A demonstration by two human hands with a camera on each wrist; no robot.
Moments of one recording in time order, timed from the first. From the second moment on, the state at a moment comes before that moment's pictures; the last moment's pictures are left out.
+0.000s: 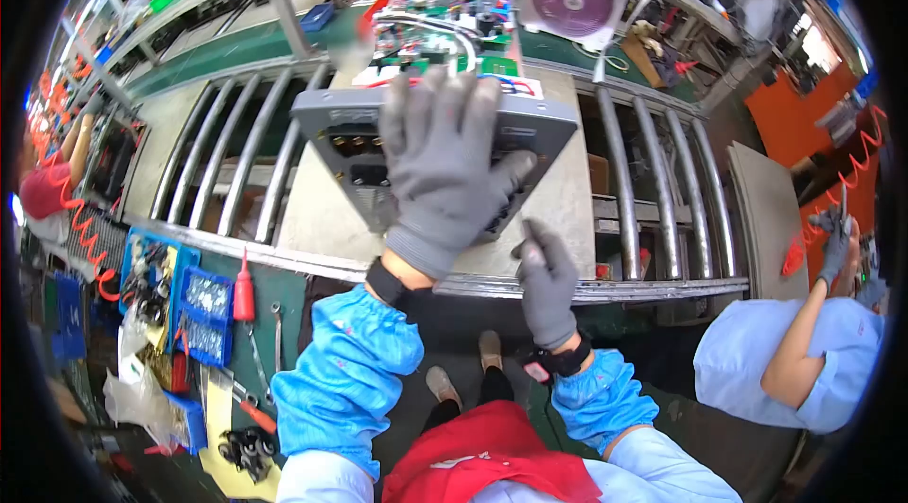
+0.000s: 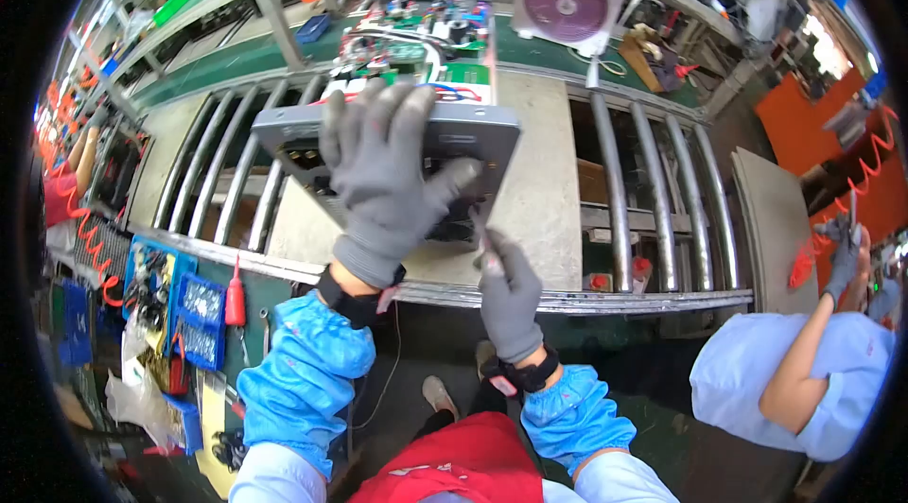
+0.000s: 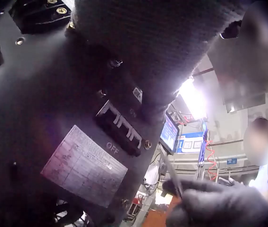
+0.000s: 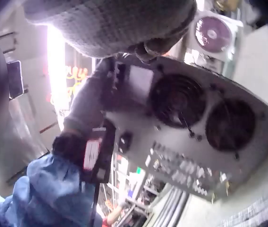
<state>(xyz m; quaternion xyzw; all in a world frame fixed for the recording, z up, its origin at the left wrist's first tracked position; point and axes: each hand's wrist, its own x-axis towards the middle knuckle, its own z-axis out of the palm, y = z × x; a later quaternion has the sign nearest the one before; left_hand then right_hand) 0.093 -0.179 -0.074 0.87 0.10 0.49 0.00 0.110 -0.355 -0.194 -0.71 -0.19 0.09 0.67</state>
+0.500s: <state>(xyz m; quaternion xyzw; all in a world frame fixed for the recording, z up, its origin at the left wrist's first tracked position) -0.478 -0.504 -0.267 0.42 0.83 -0.28 0.24 -0.120 -0.168 -0.310 -0.51 -0.70 0.36 0.33</state>
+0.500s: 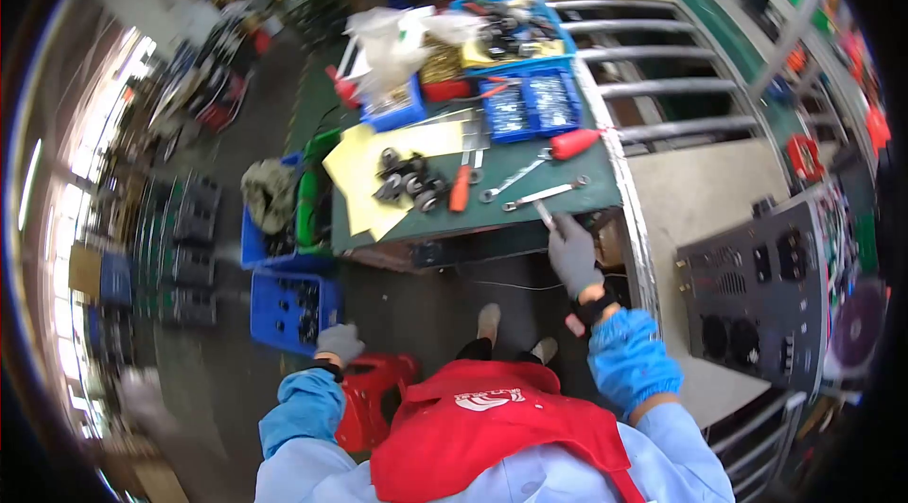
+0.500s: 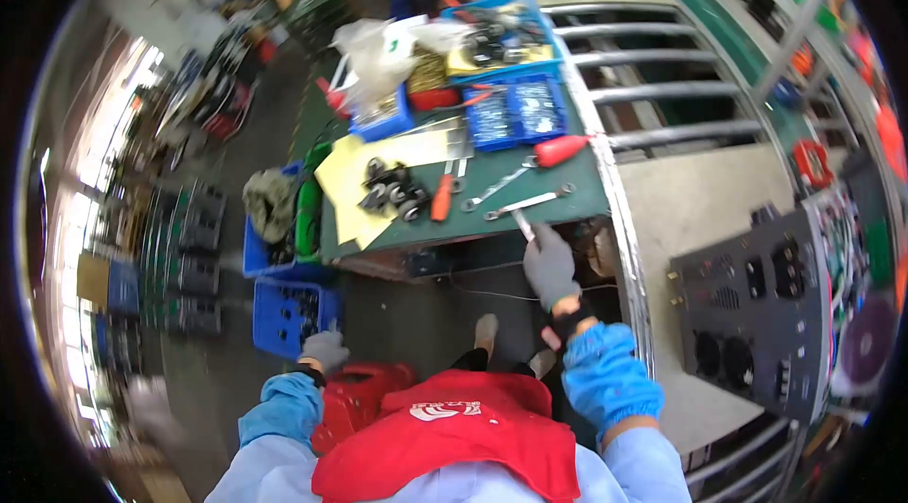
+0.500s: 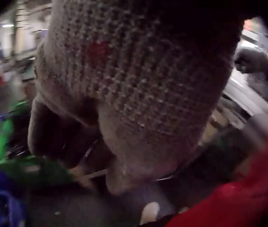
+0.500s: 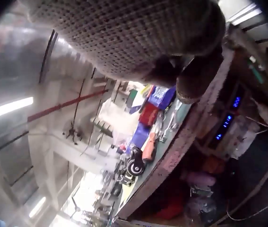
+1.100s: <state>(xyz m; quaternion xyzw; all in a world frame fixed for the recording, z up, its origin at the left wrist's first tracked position) -0.652 -0.659 -0.499 0.33 0.90 0.14 0.27 -0.387 -0.247 -0.227 -0.32 -0.87 0.27 0.27</state>
